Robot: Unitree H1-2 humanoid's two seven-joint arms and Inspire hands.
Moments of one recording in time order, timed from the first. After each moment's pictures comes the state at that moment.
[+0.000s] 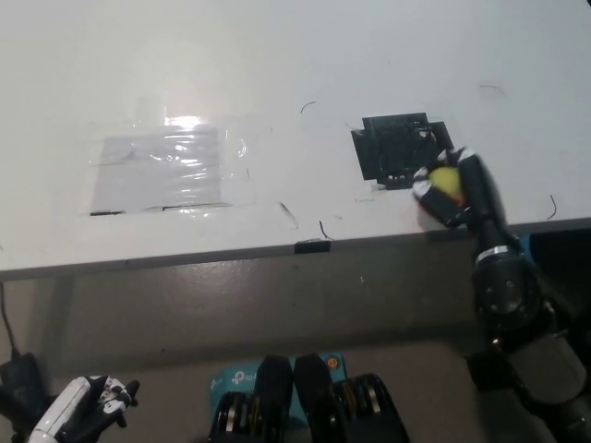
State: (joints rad) left_arm -0.01 0.40 -0.01 0.27 0.07 -0.05 -0.25; right_arm -0.61 -0.22 0.40 0.49 -0.23 0.14 -0.32
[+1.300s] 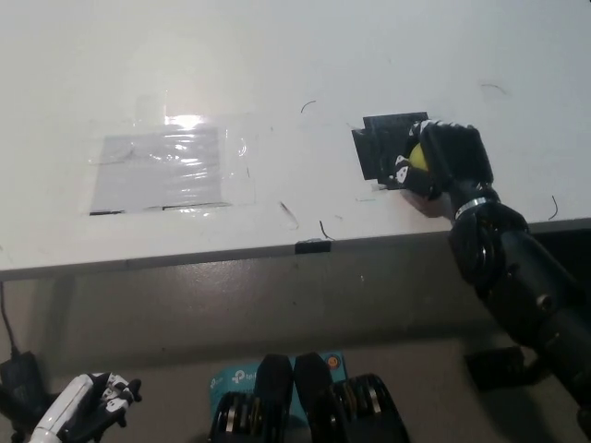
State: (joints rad) left_arm -0.02 0.40 -0.02 0.26 0.08 -0.05 -0.25; right_arm -0.87 -0.23 0.58 0.89 -0.62 0.06 -0.36
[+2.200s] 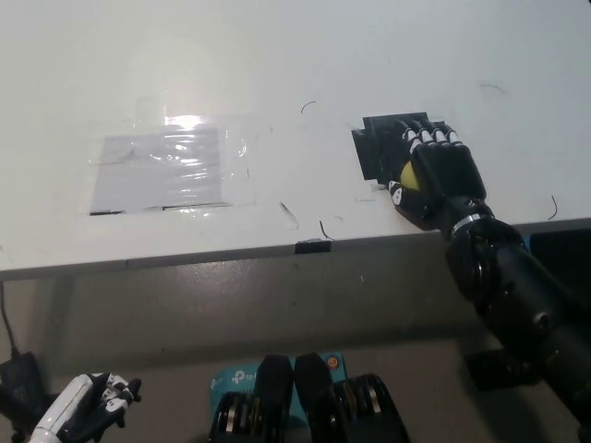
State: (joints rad) left_arm -0.02 0.40 -0.02 0.27 0.08 -0.05 -0.25; right_arm -0.81 -0.23 0.56 0.82 -0.70 0.08 -0.30
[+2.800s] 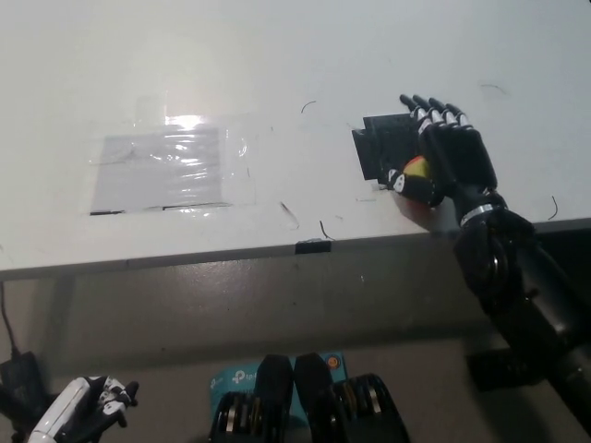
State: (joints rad) left_arm -0.01 0.40 -0.01 0.27 0.08 -0.05 -0.25; right_arm -0.73 -0.26 0.44 0.47 -0.70 0.18 -0.17
